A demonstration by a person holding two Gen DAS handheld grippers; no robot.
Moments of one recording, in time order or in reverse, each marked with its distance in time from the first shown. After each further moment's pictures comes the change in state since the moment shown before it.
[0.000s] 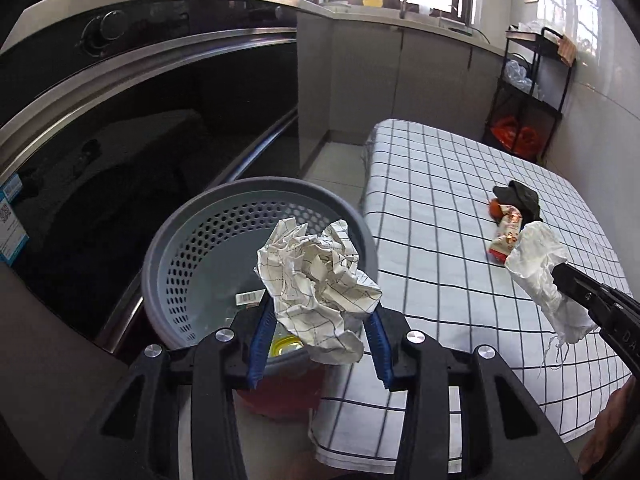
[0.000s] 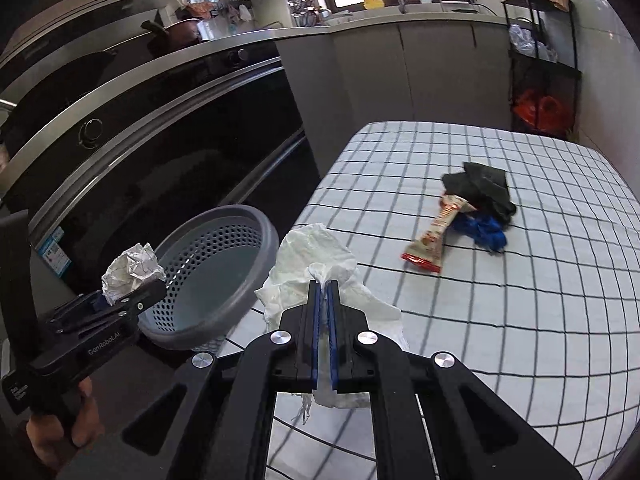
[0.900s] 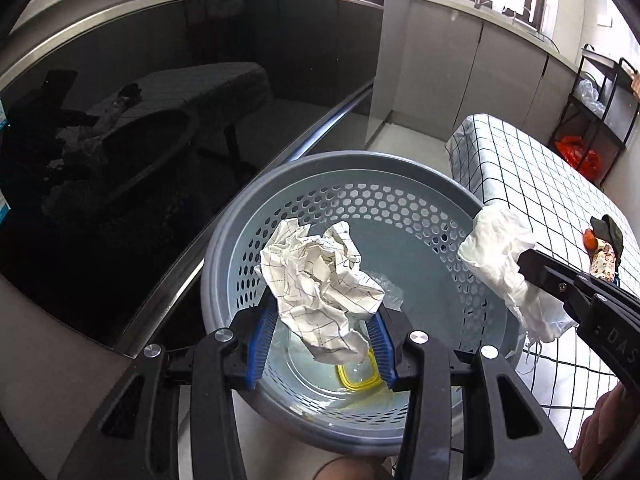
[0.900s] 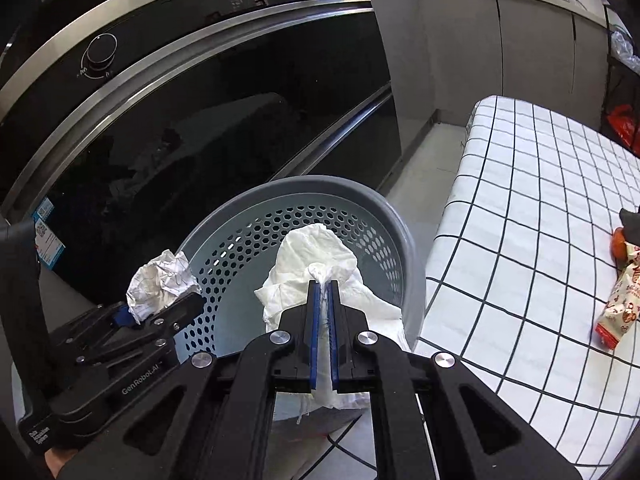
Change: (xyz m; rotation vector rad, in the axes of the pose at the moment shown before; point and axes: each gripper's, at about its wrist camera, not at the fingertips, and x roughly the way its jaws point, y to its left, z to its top) left arm 0.079 0.094 0.012 -0.139 0.101 0.101; right arm 0.160 0.101 0.044 -0.109 0.173 0.160
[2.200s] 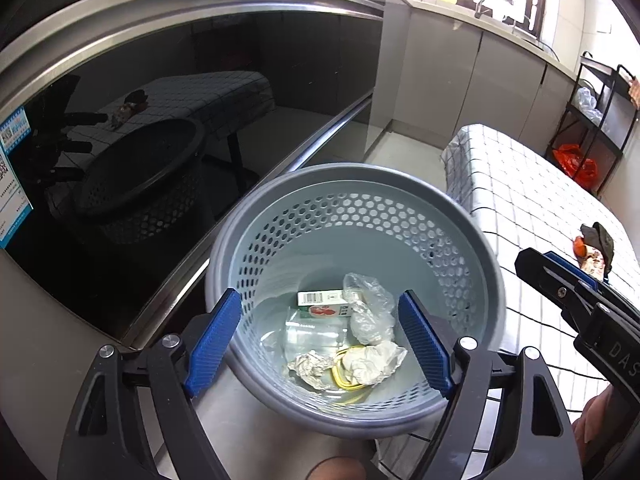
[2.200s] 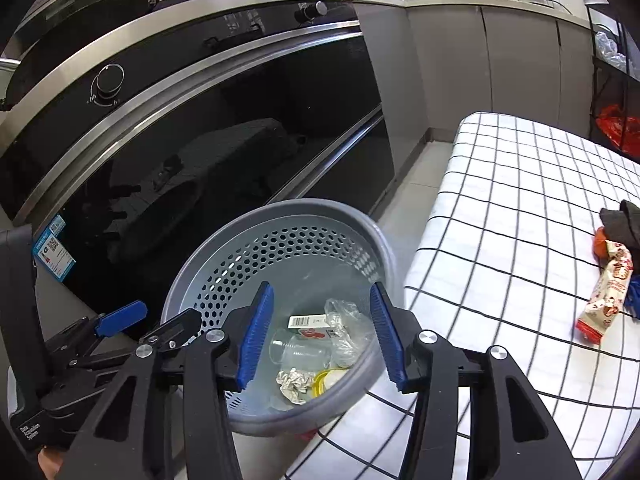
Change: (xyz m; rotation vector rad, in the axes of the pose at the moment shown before) left arm -0.024 -0.008 -0.002 -0.012 -0.032 -0.002; right arm -0.034 -0.016 -0.012 0.018 -0.104 -0.013
